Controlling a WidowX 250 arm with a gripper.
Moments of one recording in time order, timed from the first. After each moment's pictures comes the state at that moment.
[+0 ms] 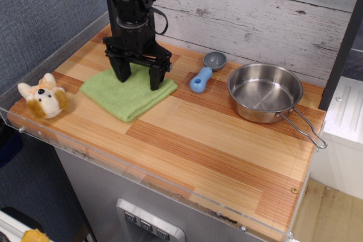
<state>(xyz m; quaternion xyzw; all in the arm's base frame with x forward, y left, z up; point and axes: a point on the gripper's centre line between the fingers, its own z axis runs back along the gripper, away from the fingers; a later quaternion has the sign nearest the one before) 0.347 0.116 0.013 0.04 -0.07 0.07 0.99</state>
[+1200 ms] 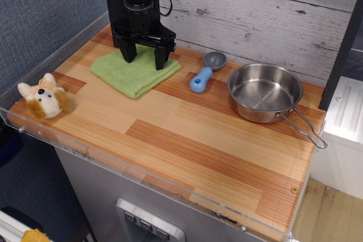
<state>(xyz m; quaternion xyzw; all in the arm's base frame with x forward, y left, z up) 0.385 0.126 0.017 0.03 -0.09 0.08 0.99</state>
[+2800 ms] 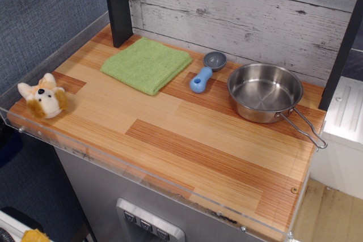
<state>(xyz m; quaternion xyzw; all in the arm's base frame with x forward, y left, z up) 0.358 0.093 0.168 -0.01 -0.20 0.08 0.98</state>
